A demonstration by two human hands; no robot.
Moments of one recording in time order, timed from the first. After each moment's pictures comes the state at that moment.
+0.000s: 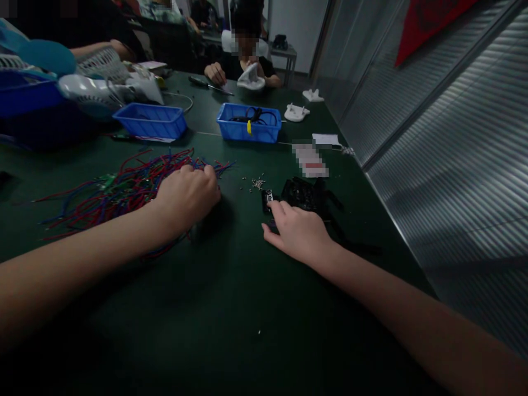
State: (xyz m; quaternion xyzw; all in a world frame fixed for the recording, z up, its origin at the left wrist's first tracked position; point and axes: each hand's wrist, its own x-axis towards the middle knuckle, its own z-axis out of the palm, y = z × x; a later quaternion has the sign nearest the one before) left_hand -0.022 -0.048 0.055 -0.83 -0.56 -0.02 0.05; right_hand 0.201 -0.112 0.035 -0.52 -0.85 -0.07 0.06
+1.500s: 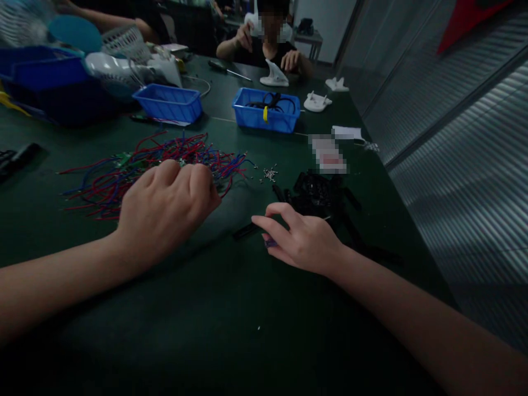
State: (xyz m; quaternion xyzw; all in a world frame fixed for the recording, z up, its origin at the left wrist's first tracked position) left_hand -0.040 -0.105 0.049 -0.78 -0.53 0.02 0.33; right_hand 0.210 -0.118 0.022 -0.30 -0.94 -0.11 0.13
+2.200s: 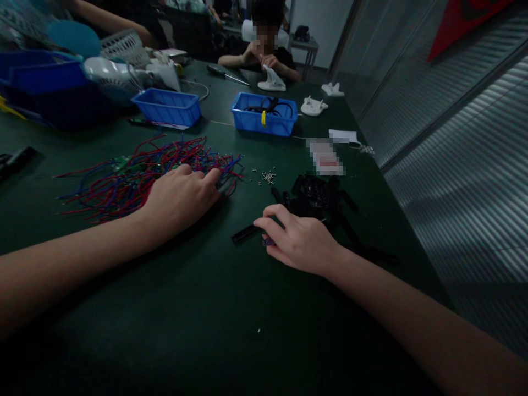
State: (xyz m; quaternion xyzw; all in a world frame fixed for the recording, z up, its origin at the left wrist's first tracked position) left_hand -0.046 -0.064 0.030 -0.82 -0.54 0.04 0.19; right_hand 0.206 -0.116 0.023 -0.32 -0.94 -0.08 0.11
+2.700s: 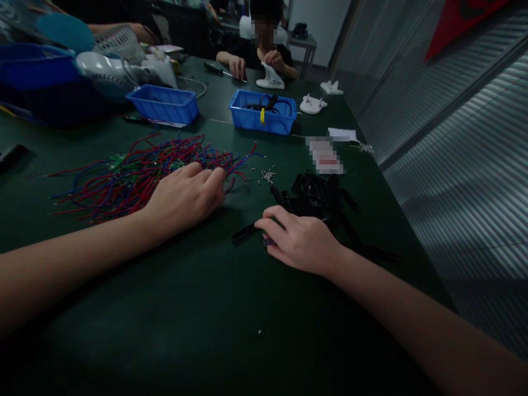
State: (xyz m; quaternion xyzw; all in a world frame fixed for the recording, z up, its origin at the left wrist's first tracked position) left_hand -0.052 -0.059 0.021 -0.85 -0.44 -0.06 0.27; right_hand 0.206 -0.116 0.023 -0.31 -0.94 -0.10 0.09
